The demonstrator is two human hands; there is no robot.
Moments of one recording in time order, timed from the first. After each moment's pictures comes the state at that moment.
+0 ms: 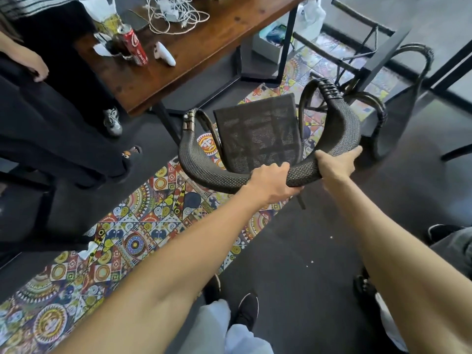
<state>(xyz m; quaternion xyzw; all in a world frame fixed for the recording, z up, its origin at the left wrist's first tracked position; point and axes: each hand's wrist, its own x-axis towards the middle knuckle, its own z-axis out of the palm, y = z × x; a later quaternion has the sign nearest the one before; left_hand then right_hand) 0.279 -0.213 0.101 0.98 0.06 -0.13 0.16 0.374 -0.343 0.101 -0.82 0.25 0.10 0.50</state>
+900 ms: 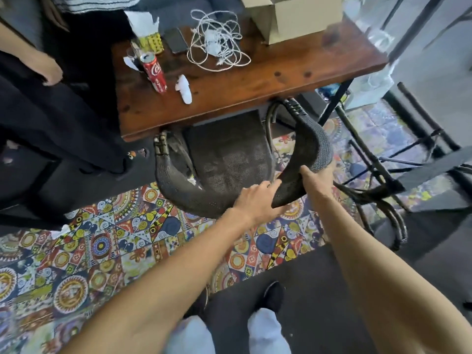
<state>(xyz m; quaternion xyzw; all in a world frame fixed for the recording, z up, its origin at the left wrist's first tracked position) 0.550 -0.127 0.087 0.95 0.23 -0.08 0.20 0.703 -0.198 0.075 -0.83 -0.01 0.22 0.51</state>
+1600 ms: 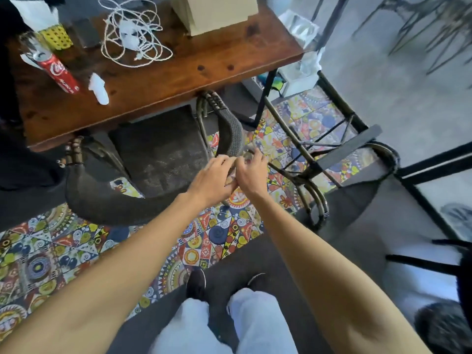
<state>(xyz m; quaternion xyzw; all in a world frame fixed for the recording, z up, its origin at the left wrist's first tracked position) 0.654 -0.178 0.114 0.93 0.20 0.01 0.30 0.751 -0.260 0.106 -0.87 -0.14 0.24 0.40</state>
